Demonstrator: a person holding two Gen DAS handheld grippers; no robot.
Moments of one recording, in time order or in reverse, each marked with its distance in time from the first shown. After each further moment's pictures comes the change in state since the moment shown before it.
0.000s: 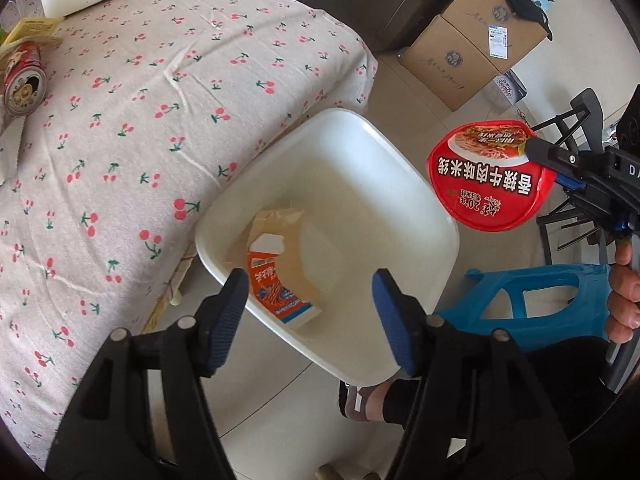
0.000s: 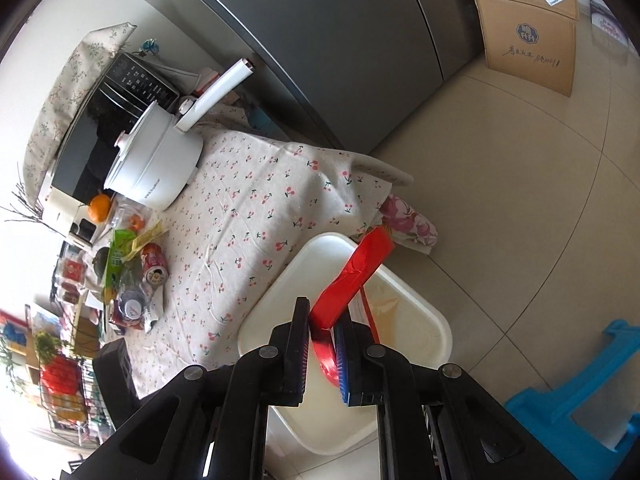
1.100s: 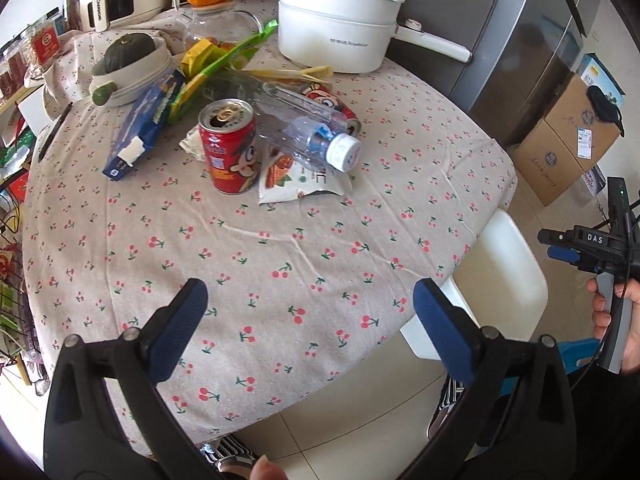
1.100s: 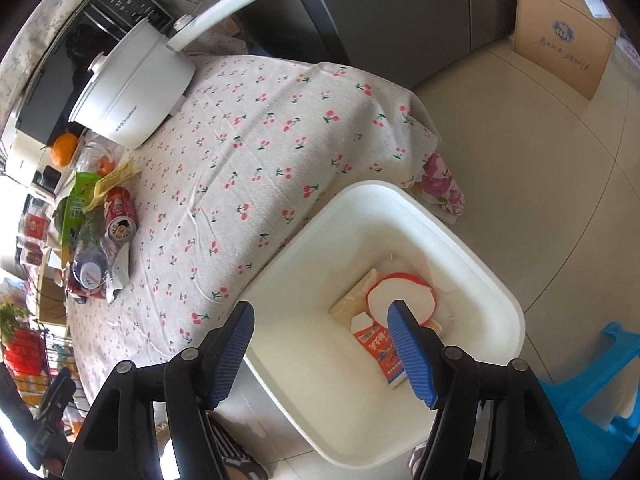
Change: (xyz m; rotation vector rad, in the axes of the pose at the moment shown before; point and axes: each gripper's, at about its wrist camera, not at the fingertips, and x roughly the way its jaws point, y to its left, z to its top) left arm -0.155 0.163 -0.060 -0.233 -0.271 0.341; right arm 0.092 0.071 -0.015 -0.097 0.151 -0.122
